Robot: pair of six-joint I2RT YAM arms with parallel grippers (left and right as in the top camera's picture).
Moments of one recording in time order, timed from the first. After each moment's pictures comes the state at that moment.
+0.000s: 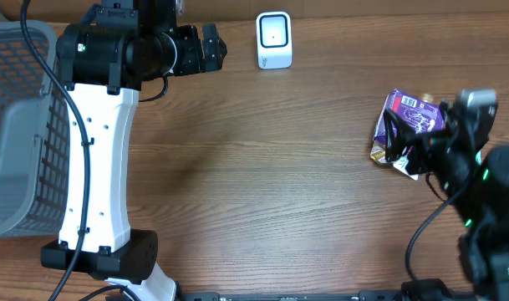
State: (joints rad) left arm -0.14 1.81 2.28 -1.39 0.20 -0.28; right arm 0.12 0.76 0.96 -0.46 -0.14 0.15
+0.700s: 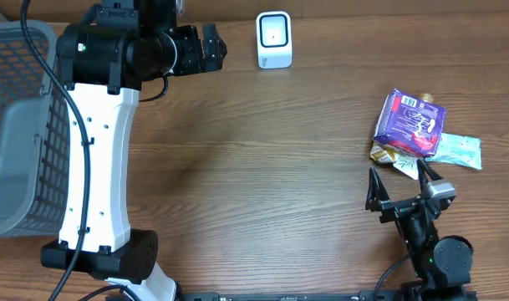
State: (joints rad) left arm -0.14 1.81 2.28 -1.39 0.20 -0.28; right arm 0.16 0.09 0.02 0.10 -0.06 0.15
